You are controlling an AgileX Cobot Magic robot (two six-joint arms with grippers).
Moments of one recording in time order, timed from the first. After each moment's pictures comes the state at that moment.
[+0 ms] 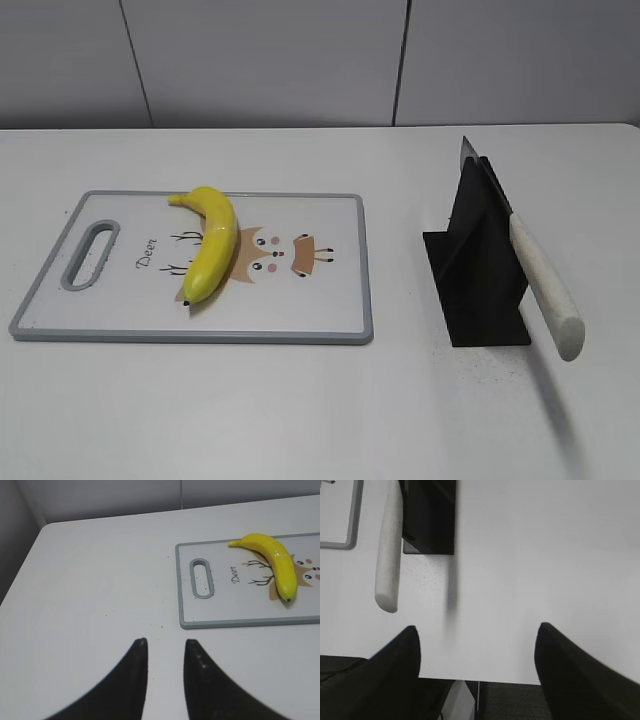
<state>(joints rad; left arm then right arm) -0.03 0.02 -0.50 0.02 1.04 0.10 0.06 0.84 -0.93 0.06 1.19 0.01</state>
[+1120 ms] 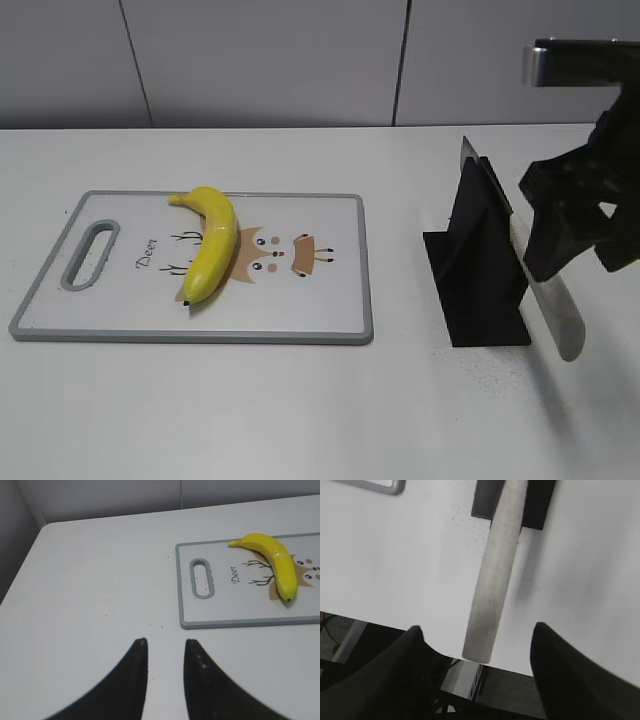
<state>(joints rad) -0.03 0.02 -0.50 0.02 1.04 0.10 0.38 1.45 -1.13 0.11 1.19 0.16</state>
